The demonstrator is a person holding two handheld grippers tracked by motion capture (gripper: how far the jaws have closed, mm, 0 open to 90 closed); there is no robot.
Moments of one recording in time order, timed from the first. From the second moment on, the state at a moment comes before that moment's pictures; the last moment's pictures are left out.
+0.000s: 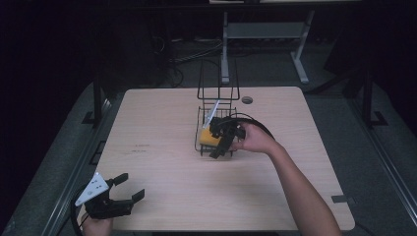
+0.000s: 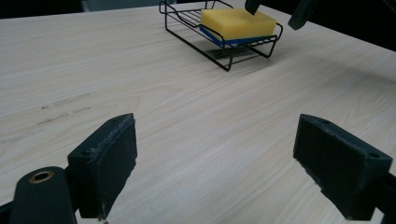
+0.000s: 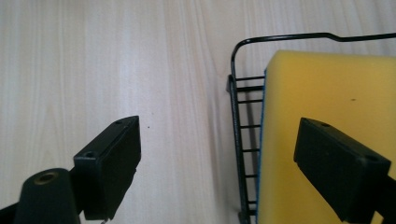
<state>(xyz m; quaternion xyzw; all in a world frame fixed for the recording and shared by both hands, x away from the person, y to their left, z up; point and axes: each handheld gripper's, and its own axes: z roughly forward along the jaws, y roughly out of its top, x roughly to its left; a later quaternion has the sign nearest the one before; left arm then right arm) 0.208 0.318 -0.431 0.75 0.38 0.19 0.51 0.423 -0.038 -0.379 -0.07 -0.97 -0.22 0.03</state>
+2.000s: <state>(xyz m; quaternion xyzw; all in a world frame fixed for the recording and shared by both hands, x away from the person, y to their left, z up) 0.207 0.317 -0.431 0.75 0.38 0.20 0.50 0.344 -0.125 -0.406 -0.10 -0.97 -0.23 0.00</state>
